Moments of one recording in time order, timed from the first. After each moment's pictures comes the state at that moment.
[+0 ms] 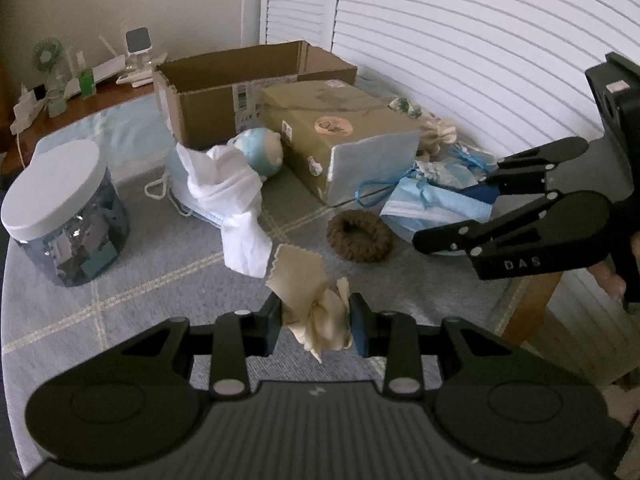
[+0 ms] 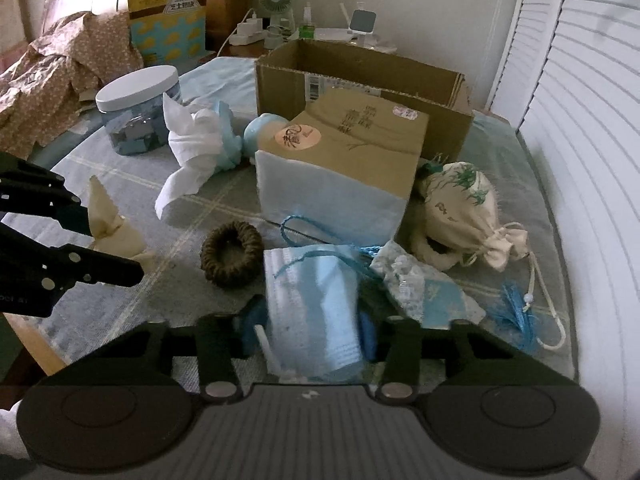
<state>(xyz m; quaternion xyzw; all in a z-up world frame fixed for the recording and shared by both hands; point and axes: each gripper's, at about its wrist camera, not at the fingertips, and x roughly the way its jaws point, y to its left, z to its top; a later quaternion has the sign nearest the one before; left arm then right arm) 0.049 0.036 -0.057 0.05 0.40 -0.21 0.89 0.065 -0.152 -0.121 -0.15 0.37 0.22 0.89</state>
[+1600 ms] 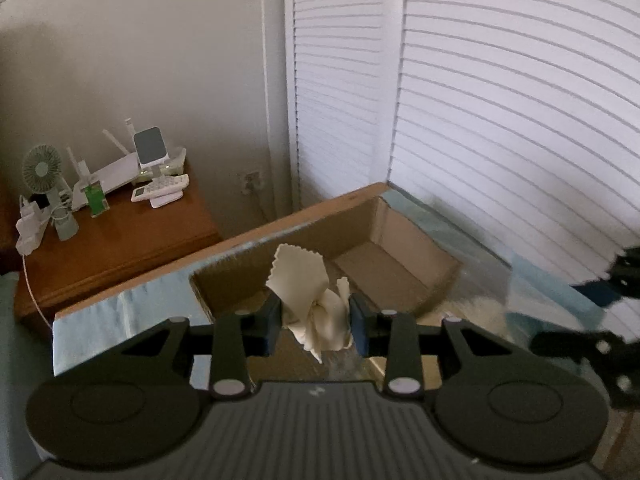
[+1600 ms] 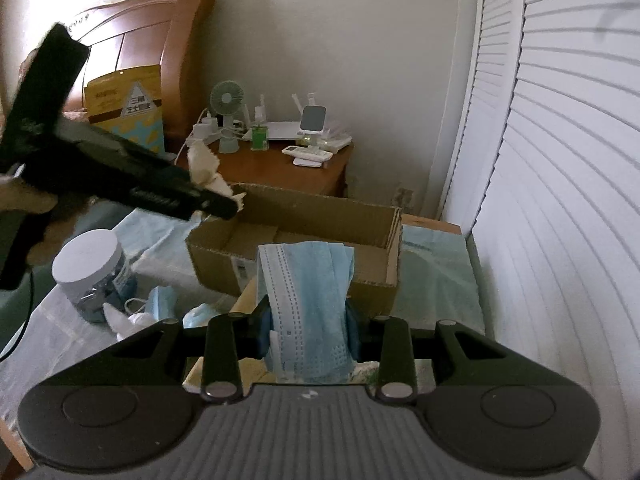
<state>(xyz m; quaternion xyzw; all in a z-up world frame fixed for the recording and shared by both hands) 0.260 0.031 0.029 0.07 0.34 -0.18 0.92 0.139 -0.166 -0.022 -0.09 0.27 0.19 0.94</state>
